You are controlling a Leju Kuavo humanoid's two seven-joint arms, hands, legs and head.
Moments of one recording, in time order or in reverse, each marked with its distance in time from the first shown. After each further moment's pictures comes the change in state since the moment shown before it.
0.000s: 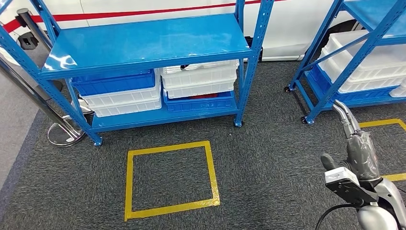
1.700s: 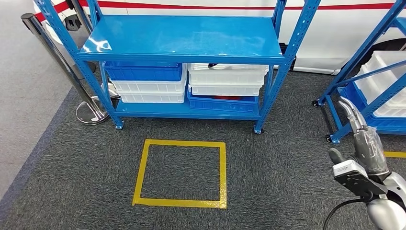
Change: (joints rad) left arm -0.005 -0.002 0.088 0.000 0.028 -0.011 -0.014; right arm -0.015 -0.099 -0.013 0.071 -0.067 -0.002 -0.012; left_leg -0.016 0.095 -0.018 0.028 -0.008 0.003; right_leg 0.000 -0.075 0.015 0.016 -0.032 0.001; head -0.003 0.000
